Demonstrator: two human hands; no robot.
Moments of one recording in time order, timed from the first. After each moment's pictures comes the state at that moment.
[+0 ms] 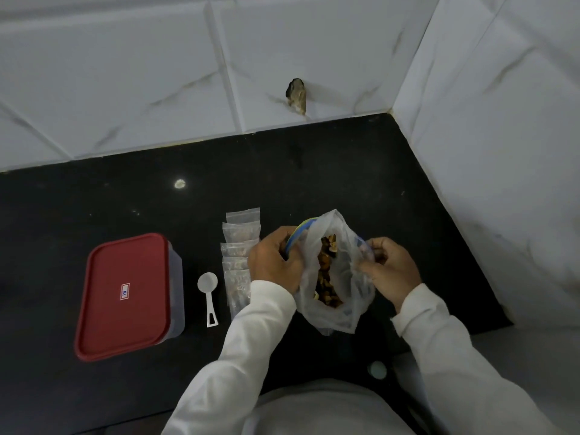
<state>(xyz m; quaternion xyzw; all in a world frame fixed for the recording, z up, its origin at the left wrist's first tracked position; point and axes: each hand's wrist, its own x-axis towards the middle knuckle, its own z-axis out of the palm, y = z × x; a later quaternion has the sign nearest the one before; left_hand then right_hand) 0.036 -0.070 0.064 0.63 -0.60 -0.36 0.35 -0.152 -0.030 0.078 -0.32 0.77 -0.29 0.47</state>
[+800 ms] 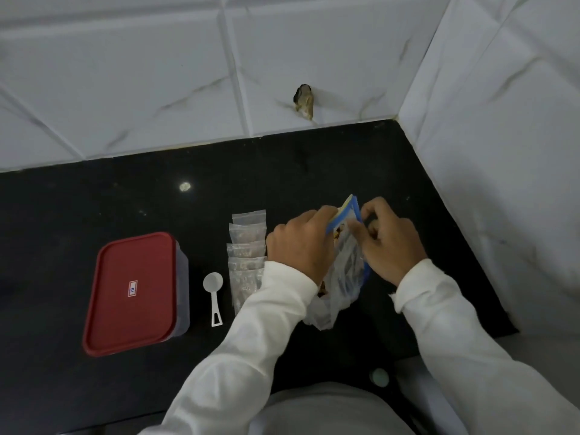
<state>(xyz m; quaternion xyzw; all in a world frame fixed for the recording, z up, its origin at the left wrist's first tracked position) 0.017 -0.081 0.113 0.51 -0.79 -0.10 0.32 -0.139 -0.055 0.125 -0.58 0.71 -0.28 0.26</state>
